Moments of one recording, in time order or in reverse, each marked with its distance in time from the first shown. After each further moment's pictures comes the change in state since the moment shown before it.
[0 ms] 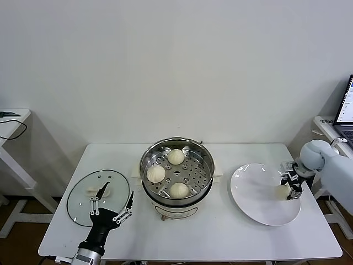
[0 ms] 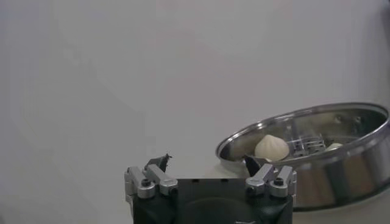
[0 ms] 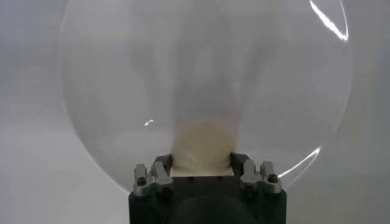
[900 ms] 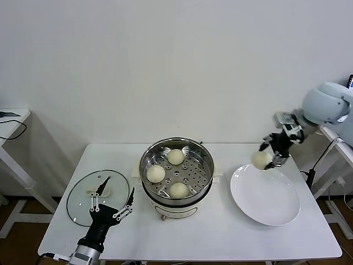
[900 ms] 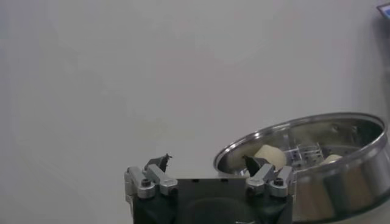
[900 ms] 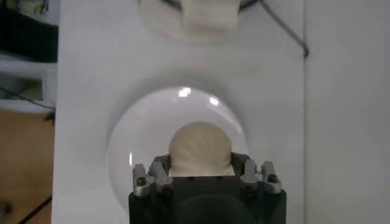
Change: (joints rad) left arm -0.016 0.027 -0.001 -0.019 -0.012 -0.008 0.005; right arm 0.973 -0.072 -0.829 0.523 0.691 -0.325 0.032
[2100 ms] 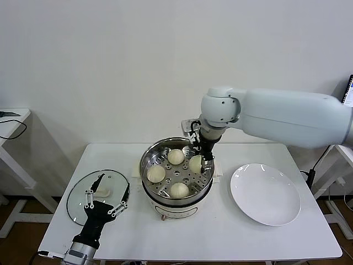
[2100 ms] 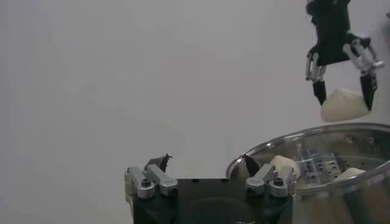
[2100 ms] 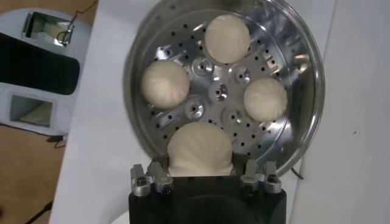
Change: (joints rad) left arm -0.015 -0.004 -0.033 0.003 -0.022 -0.003 0.003; right arm -0.123 0.517 -0.011 -0.109 0.072 -0.271 0.145
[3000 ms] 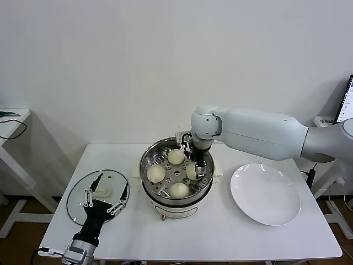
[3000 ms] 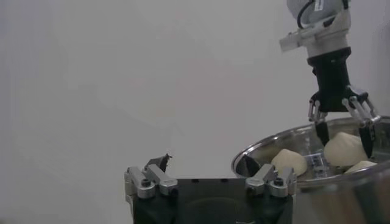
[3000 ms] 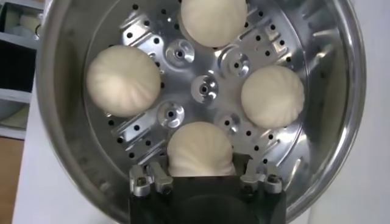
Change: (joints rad) left arm -0.024 -0.003 -0.006 0.033 -0.016 0.006 0.004; right arm -0.191 0.069 0.093 -0.153 -0.124 -0.002 0.003
